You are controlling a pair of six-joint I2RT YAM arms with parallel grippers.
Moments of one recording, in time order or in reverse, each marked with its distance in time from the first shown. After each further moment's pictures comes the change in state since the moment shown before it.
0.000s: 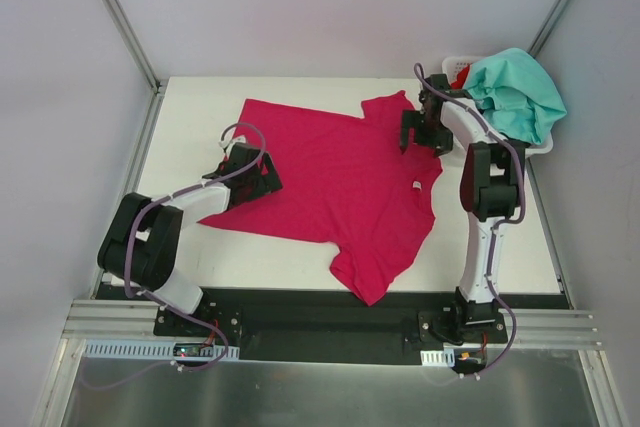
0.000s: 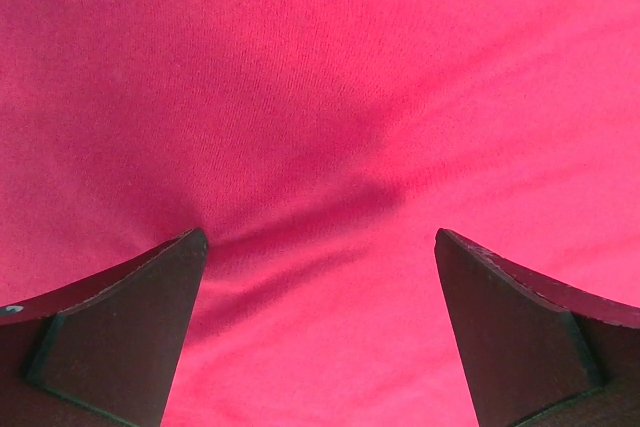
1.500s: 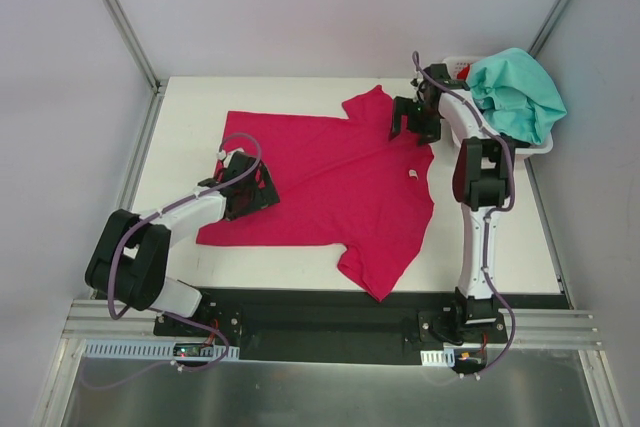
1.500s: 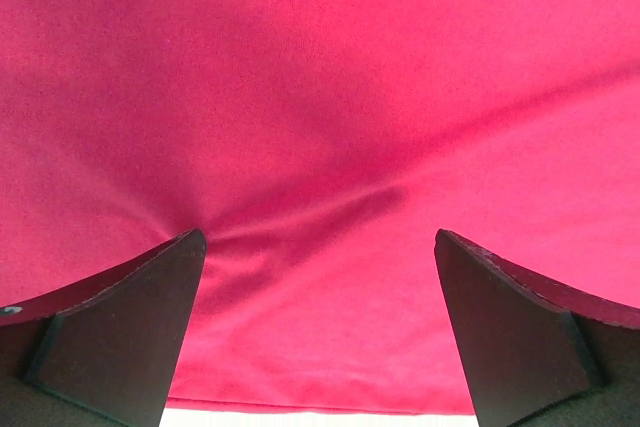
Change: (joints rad) left arm -0.041 -0.122 -0.048 -0.203 -0.025 -0.042; right arm -0.023 0.225 0.318 -0.051 -0.254 -0.020
